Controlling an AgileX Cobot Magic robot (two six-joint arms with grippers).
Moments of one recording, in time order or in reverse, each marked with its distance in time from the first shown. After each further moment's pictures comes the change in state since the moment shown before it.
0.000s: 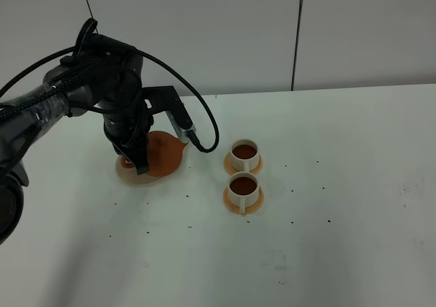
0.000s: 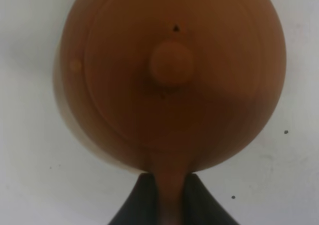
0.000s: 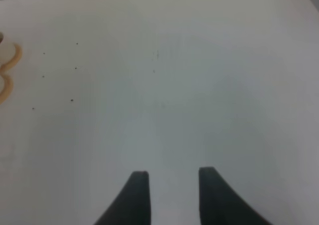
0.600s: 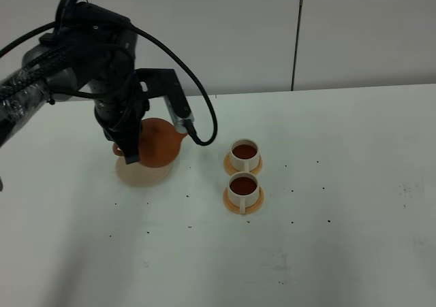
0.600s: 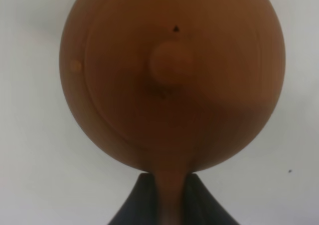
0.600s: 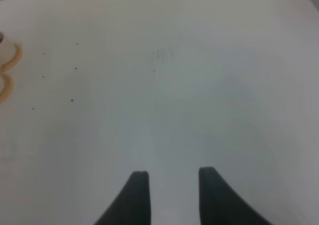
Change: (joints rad) left arm -0.027 -0.116 0.001 0.016 0.118 0.064; right arm 0.000 0.000 0.000 0.000 0.000 0.000
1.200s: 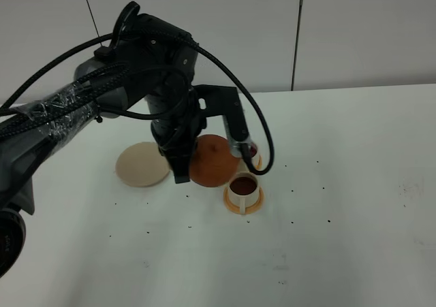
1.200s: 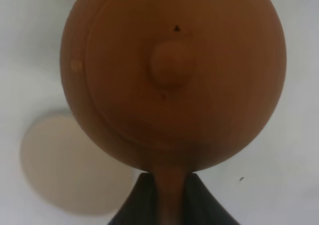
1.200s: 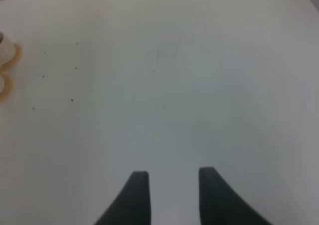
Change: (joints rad) left arm -0.180 -0.003 0.000 -0.050 0.000 0.022; right arm 0.000 0.000 0.000 0.000 0.000 0.000
